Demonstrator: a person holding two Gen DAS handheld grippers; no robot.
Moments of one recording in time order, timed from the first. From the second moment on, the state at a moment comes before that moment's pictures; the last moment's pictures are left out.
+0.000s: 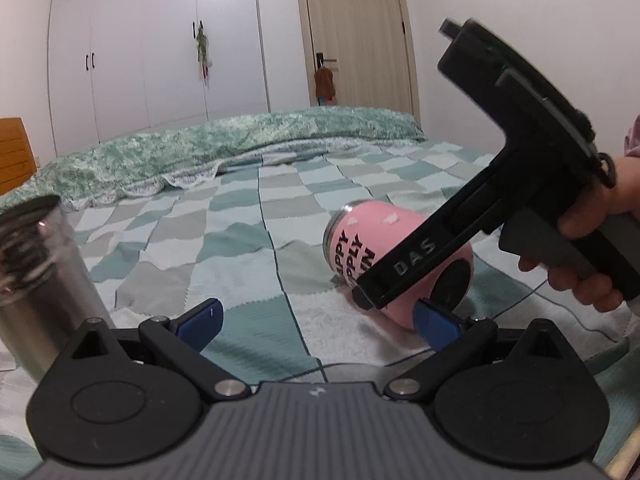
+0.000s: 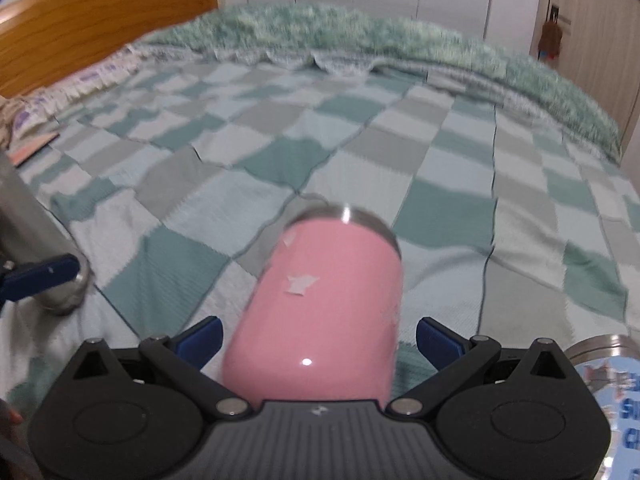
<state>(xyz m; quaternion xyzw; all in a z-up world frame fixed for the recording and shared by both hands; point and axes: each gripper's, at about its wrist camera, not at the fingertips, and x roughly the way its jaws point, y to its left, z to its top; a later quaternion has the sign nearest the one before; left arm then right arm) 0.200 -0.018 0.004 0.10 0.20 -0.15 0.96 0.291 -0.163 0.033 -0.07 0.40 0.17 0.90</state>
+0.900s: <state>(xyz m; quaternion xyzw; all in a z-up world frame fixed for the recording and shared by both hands) 0.072 0.024 0.034 0.07 0.18 -0.13 0.97 0.102 -0.182 0.067 -0.02 0.23 0.17 0.96</state>
